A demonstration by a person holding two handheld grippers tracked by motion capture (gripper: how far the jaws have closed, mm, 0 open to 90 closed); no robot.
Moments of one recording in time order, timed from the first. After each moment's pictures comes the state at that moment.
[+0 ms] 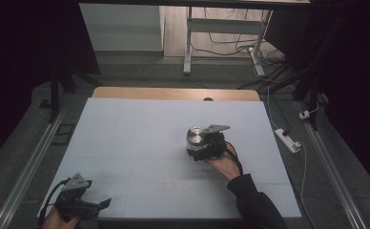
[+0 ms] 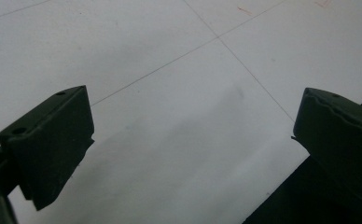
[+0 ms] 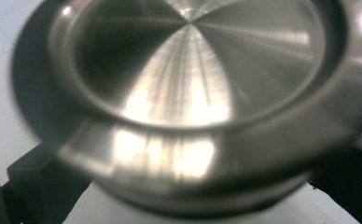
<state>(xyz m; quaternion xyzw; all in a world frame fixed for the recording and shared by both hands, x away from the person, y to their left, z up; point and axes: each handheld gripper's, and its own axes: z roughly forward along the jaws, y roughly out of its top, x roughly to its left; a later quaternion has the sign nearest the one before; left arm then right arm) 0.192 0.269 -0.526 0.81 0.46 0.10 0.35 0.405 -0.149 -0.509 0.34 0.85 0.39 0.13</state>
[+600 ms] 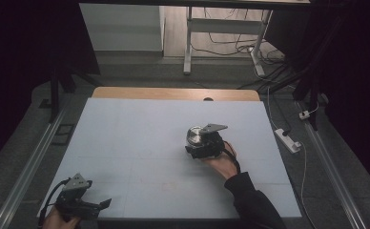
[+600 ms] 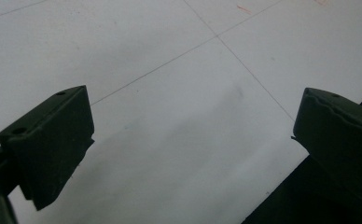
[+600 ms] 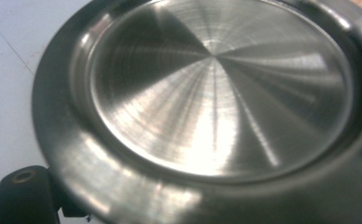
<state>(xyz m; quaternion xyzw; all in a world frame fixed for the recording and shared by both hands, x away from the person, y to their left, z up) 0.192 0.268 -0.526 0.81 0.46 0.10 0.35 0.405 -0.142 -0.507 0.32 0.85 0.40 0.15</state>
